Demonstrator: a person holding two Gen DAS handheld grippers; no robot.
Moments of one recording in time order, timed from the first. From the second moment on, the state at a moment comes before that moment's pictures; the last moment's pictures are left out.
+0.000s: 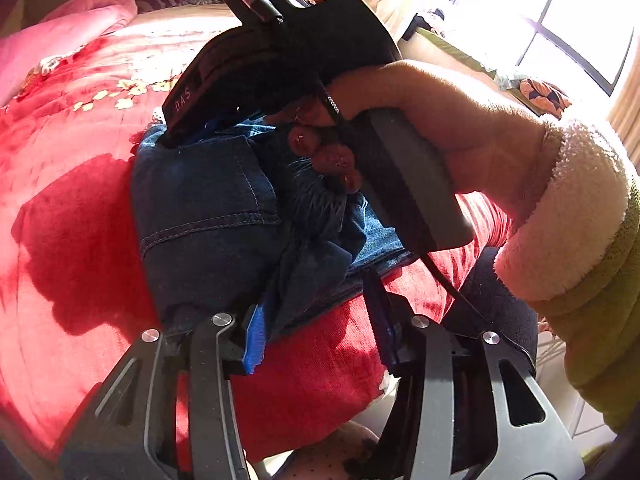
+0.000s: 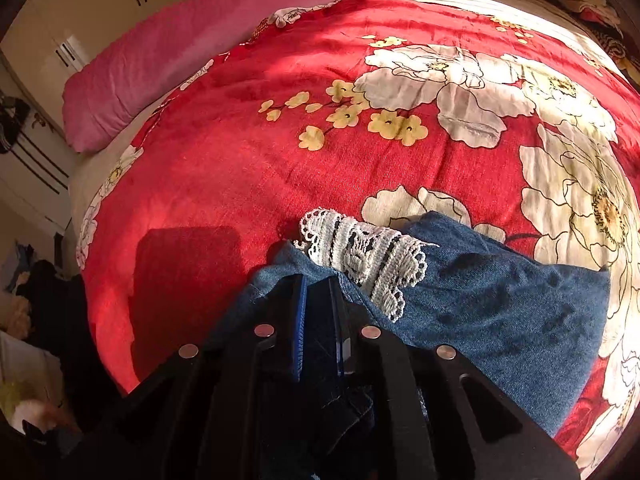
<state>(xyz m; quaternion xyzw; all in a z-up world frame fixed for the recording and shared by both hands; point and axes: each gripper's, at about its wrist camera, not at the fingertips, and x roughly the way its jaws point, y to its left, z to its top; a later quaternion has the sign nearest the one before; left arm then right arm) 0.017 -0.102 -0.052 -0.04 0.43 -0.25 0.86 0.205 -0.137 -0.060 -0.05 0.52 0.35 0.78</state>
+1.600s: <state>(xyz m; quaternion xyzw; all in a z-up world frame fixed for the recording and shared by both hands) 0.009 -0.084 0.005 -0.03 0.39 -0.17 0.90 0.074 -0.331 0.019 0.09 0.39 0.21 0.89</state>
